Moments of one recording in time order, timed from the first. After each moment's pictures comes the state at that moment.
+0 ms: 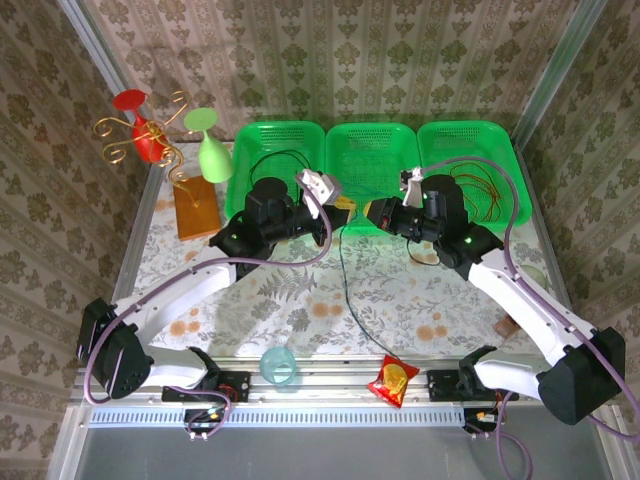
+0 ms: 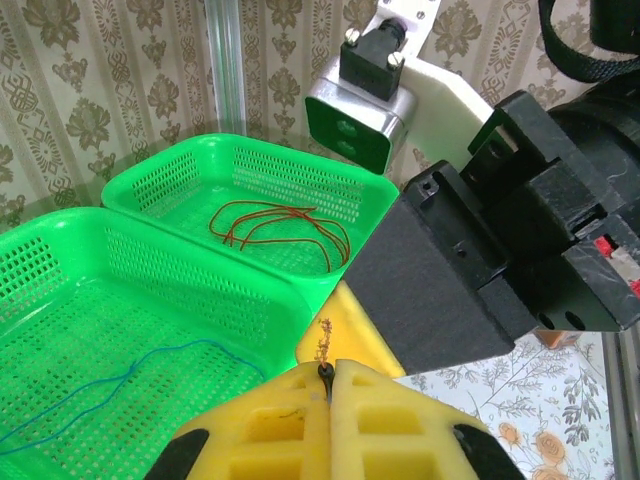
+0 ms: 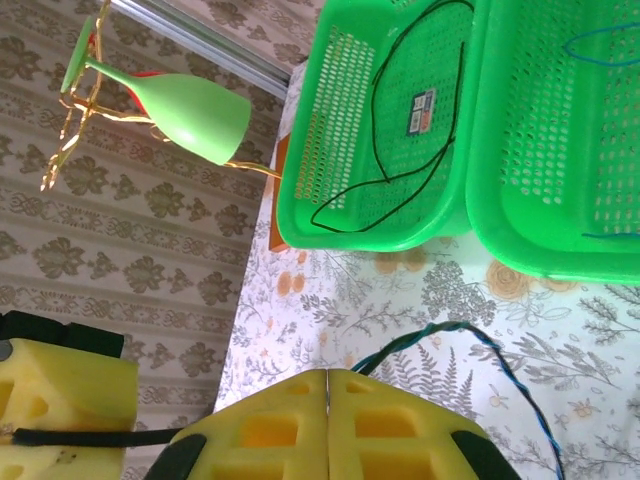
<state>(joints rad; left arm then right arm) -0.78 1.32 1.07 0.05 0.42 0.01 0.43 1.18 1.01 -0.27 -0.36 0.81</state>
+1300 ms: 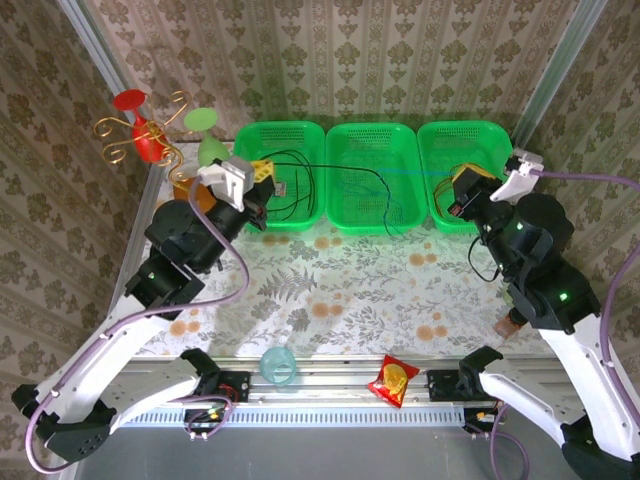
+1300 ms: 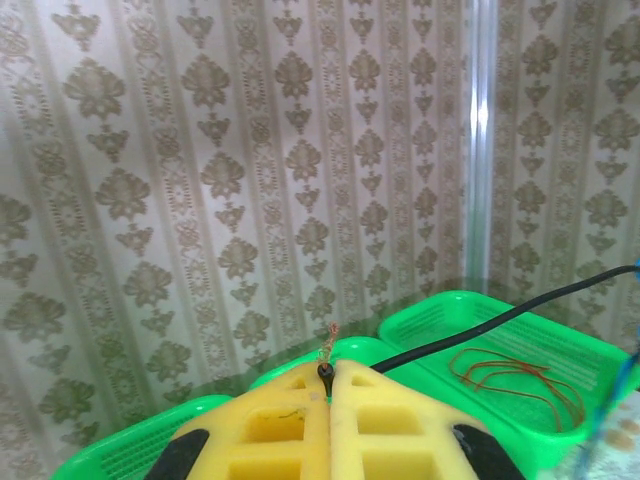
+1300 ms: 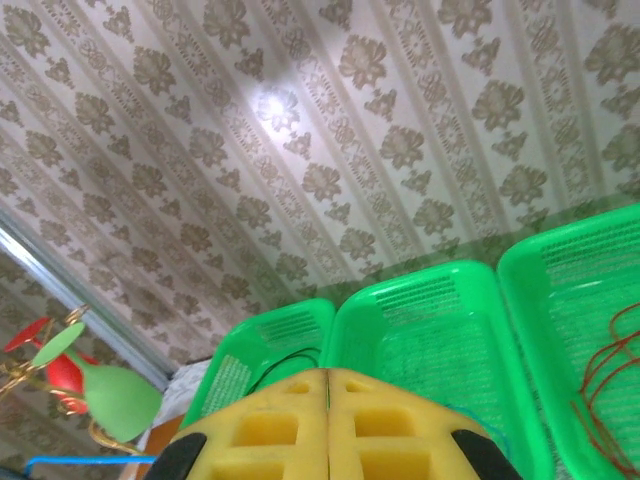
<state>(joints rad) -0.77 0.88 1.10 -0.06 -0.12 0.10 0.42 0.80 1.23 -0.48 0.31 0.49</state>
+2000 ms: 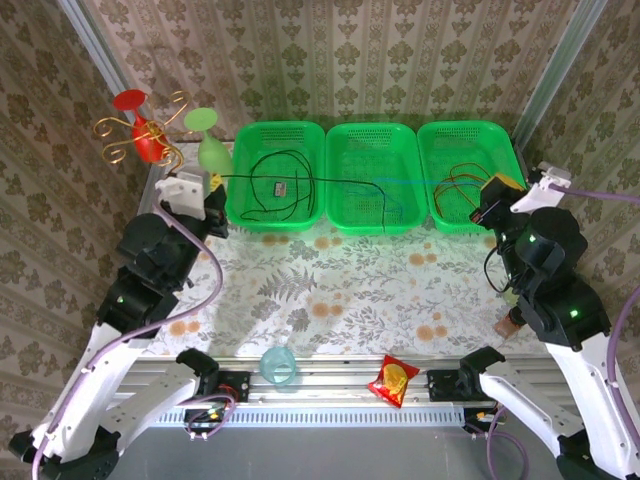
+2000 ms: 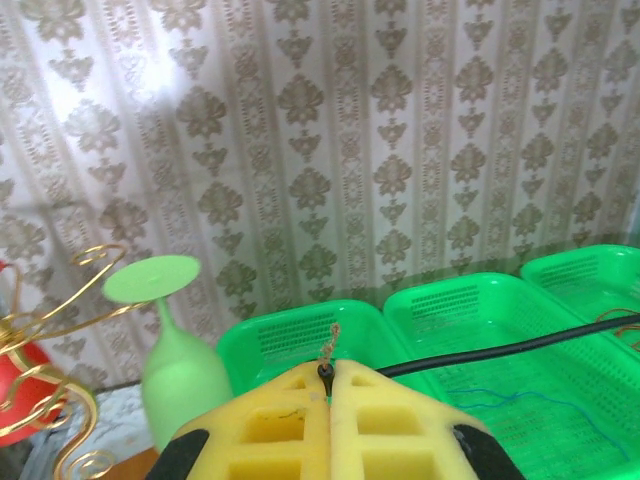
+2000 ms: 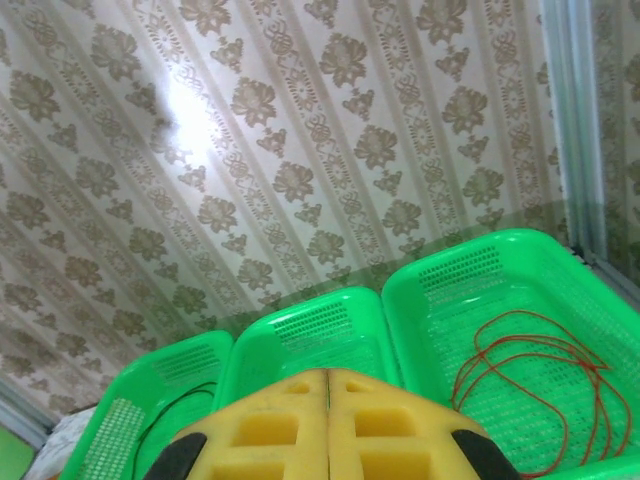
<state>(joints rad) -0.57 0.72 1.07 -0.32 -0.24 0.06 0.34 0.72 1.19 -0.54 0.44 0.42</state>
